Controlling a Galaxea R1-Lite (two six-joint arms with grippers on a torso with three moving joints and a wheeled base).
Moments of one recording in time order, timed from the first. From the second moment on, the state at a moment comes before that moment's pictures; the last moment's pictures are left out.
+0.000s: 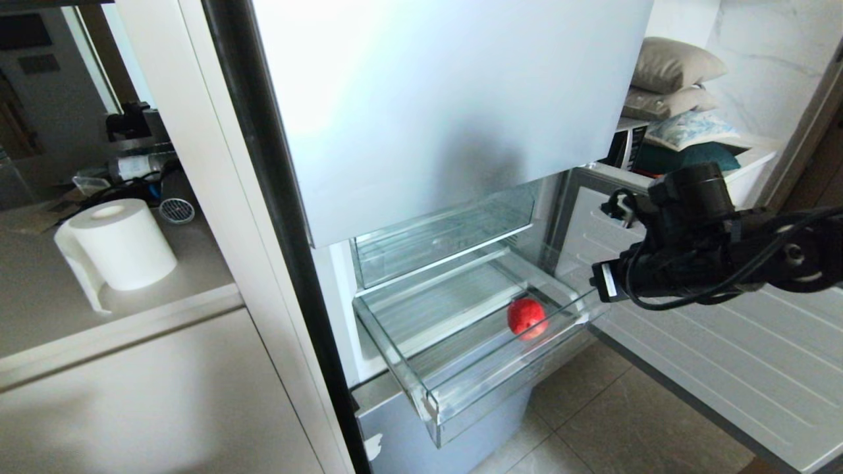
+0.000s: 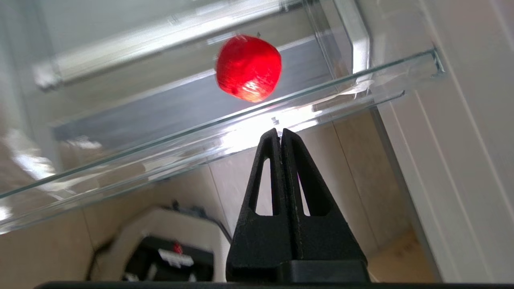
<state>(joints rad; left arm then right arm) 0.00 0.00 0.00 0.01 0.00 0.01 0.26 1.82 -1.25 0.10 -0.04 0.01</state>
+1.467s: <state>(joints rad) 0.00 0.00 0.00 0.01 0.00 0.01 0.27 2.40 -1.95 0.40 -0.01 0.06</state>
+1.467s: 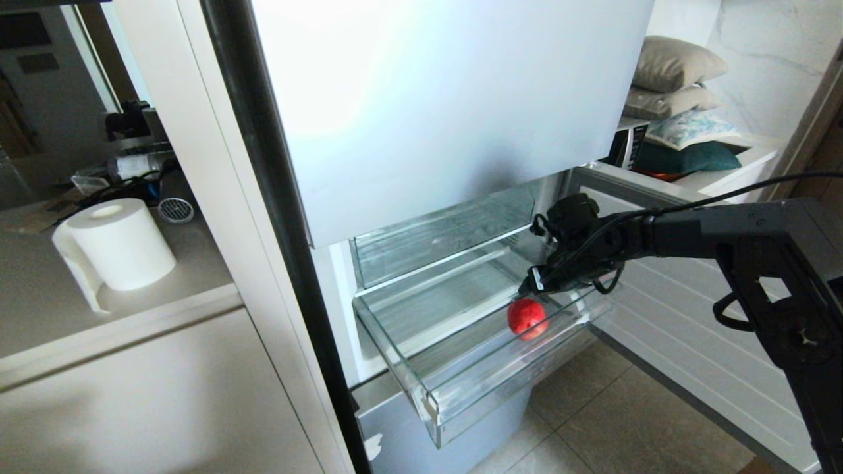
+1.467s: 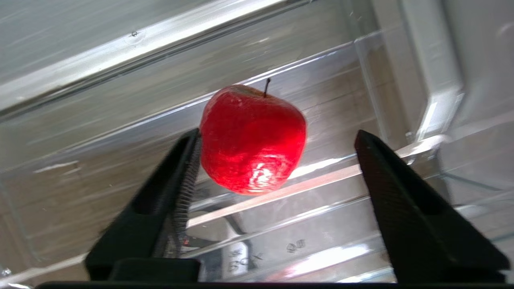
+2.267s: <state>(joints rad) 0.00 0.00 0.00 0.01 0.00 0.01 0.33 2.48 -1.95 0.34 -0.15 0.19</state>
